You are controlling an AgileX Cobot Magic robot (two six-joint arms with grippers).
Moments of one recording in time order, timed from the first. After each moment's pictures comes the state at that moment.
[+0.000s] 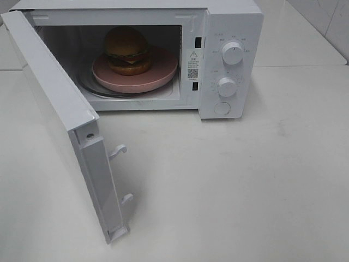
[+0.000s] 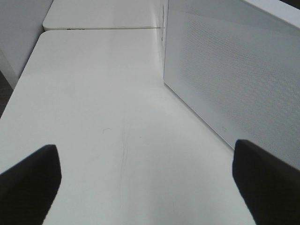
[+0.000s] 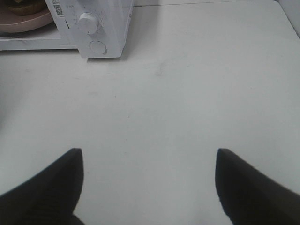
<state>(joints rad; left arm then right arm) -0.02 0.29 -0.52 -0.03 0.80 0.03 0.09 0.00 -0.51 0.00 1.04 0.17</state>
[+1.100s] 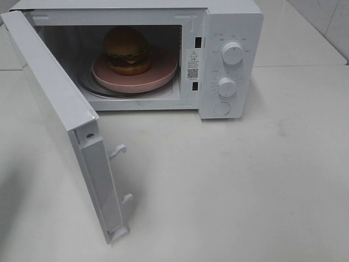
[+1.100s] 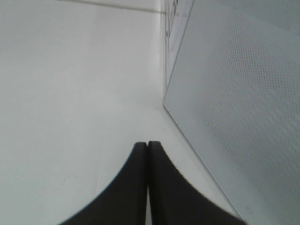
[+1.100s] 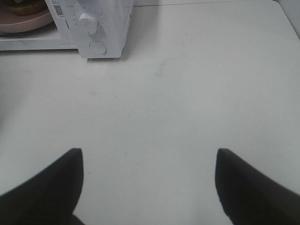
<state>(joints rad) -0.02 1.09 -0.49 -0.17 0.04 0.04 0.09 0.00 -0.51 0.00 1.04 0.17</state>
